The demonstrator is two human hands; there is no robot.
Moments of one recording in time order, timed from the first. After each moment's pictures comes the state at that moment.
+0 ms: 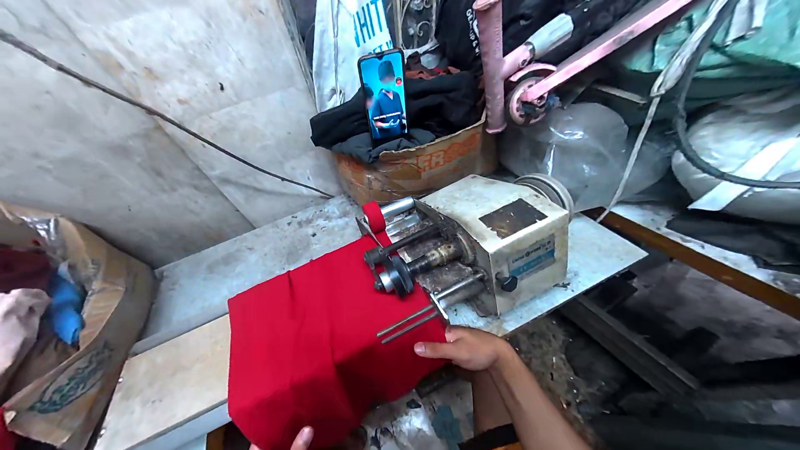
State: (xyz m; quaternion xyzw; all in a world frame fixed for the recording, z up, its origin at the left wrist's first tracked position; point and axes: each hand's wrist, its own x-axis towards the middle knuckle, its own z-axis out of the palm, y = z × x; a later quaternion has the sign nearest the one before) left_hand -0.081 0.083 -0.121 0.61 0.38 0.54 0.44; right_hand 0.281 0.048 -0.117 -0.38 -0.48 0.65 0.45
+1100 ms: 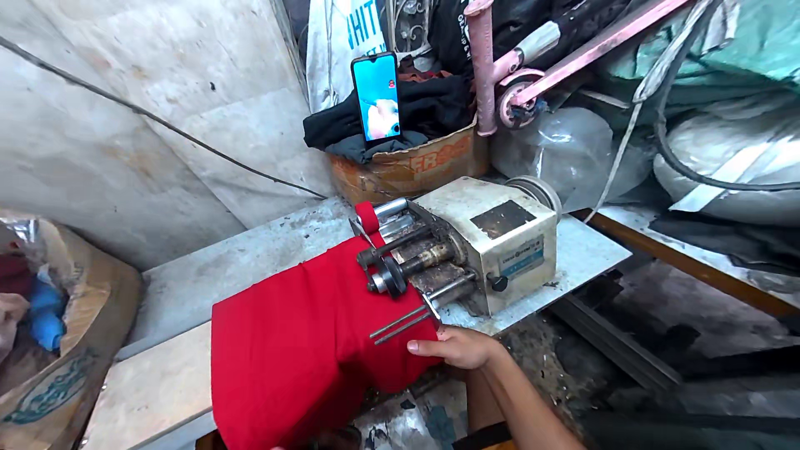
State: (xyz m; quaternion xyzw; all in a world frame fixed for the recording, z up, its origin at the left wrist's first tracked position) left_hand -0.073 0.083 -0.116 0.57 0.32 0.56 0.51; right_hand 0.280 0.049 -0.120 -0.36 -0.47 0.65 0.47
